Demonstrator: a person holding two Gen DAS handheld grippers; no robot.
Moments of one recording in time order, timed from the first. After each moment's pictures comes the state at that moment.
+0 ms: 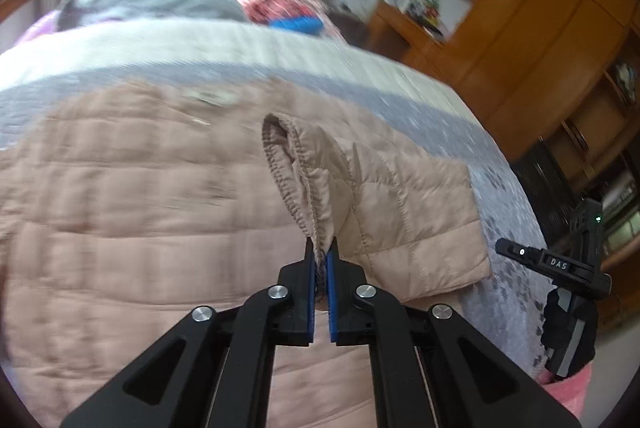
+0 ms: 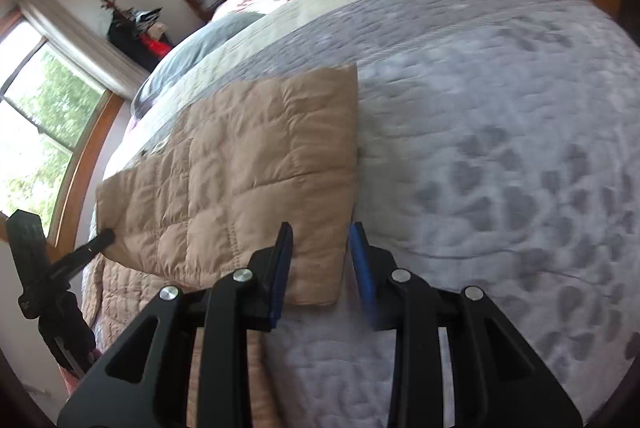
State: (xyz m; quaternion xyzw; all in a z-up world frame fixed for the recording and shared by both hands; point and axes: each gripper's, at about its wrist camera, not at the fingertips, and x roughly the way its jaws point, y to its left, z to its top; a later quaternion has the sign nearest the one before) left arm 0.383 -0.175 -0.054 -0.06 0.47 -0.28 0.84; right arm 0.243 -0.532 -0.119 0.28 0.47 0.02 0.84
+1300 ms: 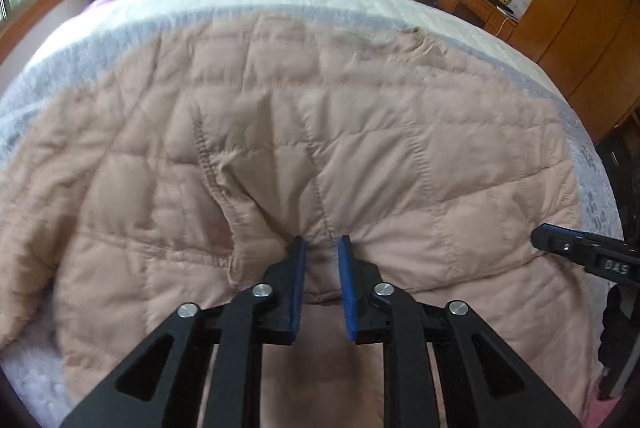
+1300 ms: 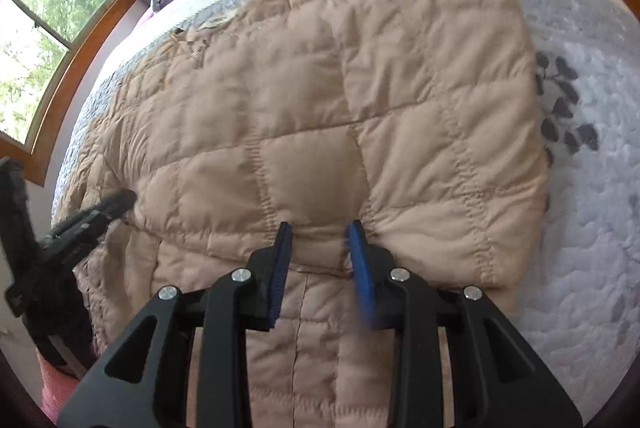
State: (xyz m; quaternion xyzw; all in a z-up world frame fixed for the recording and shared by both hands) left arm 0.400 -0.111 -0.124 0.00 0.52 -0.17 0.84; right arm 0.331 -0.361 -0.148 0.17 0.57 0.06 0.80
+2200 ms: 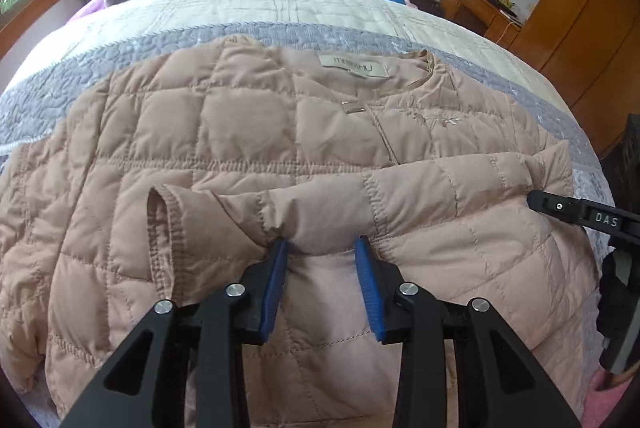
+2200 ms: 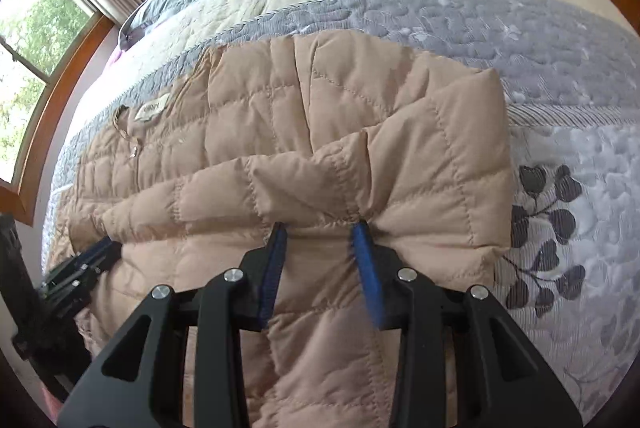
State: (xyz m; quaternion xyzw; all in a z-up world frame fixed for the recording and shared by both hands) left arm 0.464 -0.142 -0.126 0.00 0.52 -0.17 0.84; right arm 0.413 -0.410 -0.147 0.16 0.55 0.03 0.82
